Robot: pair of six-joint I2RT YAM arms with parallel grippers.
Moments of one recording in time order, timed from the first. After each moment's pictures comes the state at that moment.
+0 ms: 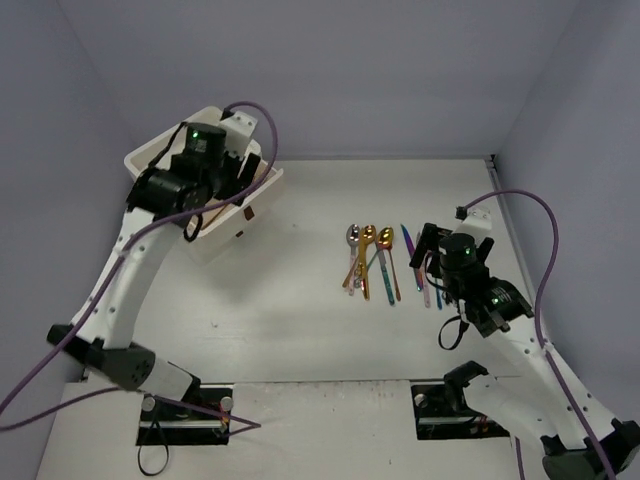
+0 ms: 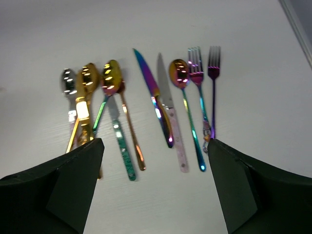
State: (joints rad) left arm -0.44 1.48 1.88 -1.01 -0.28 0.18; right arm 0.46 0.81 0.82 -0.58 0.51 0.46
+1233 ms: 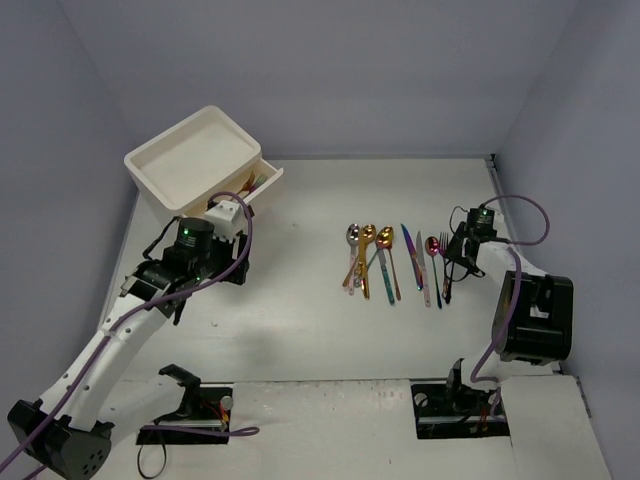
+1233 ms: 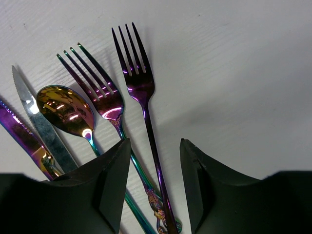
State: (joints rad) left arm -0.44 0.95 1.00 -0.73 -0.07 -0.10; right arm -0.14 1.55 0.81 -0.21 0.14 0.35
